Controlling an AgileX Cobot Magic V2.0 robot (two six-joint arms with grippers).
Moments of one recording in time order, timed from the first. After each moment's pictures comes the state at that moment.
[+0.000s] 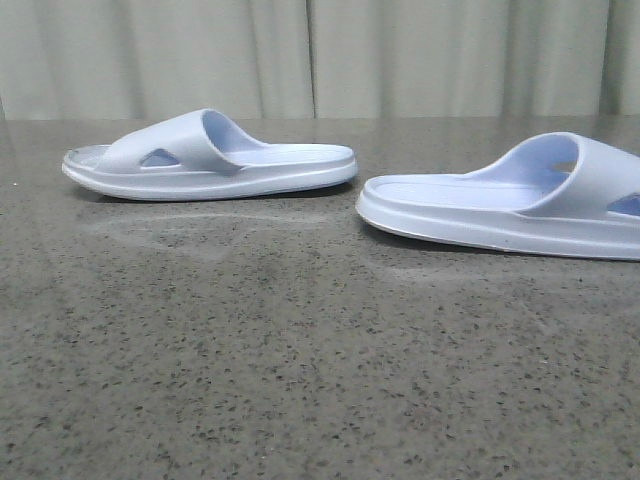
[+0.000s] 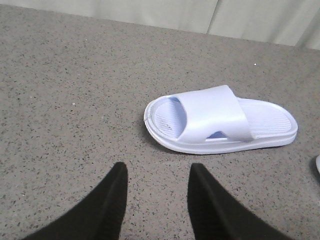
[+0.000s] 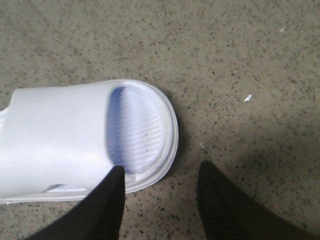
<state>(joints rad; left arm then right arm) 0.08 0.77 -0.61 -0.89 0.55 0.73 -0.11 0.87 -0.58 0.35 0.55 -0.06</state>
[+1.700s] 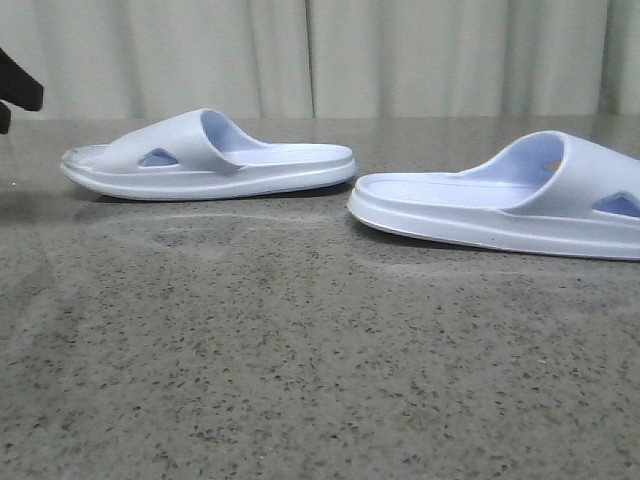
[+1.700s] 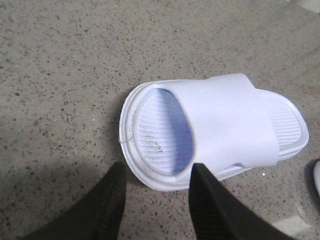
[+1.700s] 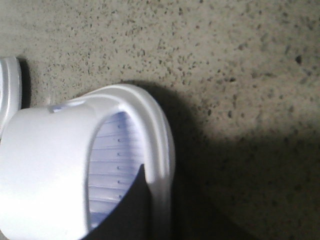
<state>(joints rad) 0.08 1.49 -0.93 -1.21 0.72 1.00 -0.46 1.46 -0.73 1.13 0.97 -0.85</state>
